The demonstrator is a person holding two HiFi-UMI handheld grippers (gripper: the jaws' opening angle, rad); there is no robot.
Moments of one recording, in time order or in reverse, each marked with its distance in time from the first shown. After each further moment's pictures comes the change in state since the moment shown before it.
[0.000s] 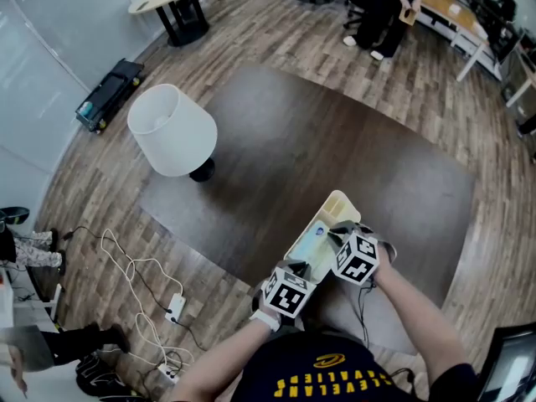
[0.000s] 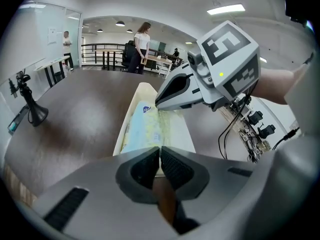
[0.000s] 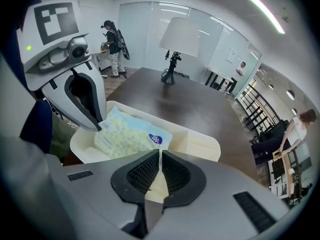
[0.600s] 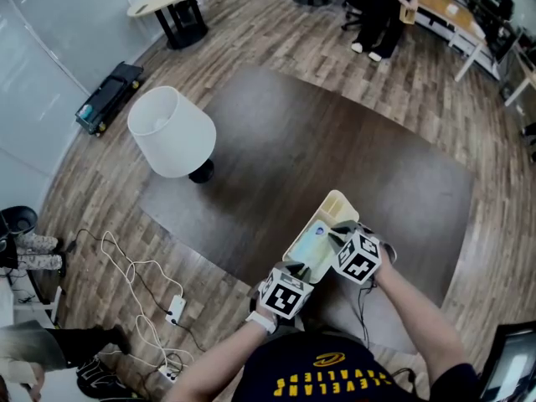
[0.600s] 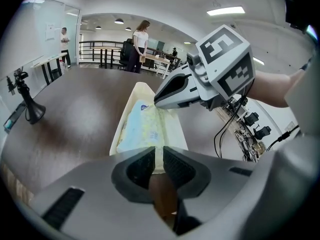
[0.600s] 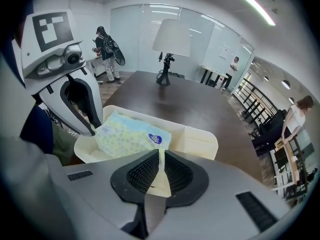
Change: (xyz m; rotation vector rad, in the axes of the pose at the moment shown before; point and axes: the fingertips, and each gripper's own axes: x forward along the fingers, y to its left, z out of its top) left arm -0.011 -0.005 -0.002 -0.003 0.015 -0.035; right arm -0.006 -0.002 -0.001 0.085 -0.021 -0.006
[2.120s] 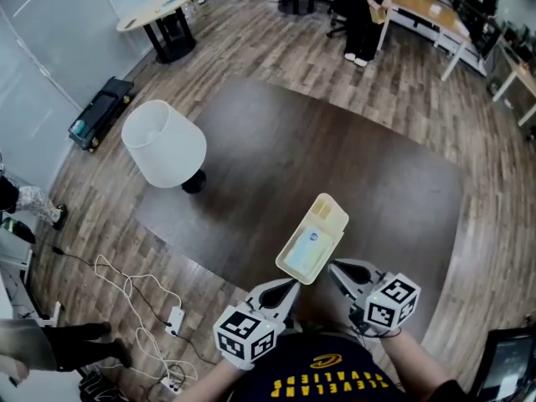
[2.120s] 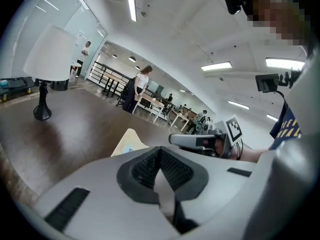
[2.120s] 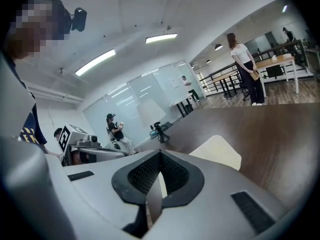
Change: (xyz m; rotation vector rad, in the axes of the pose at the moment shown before) left arm -0.133 -0.041 0.053 -0.169 -0.532 -0.180; right arm -0.147 0.050 0.043 0.811 -0.691 0.146
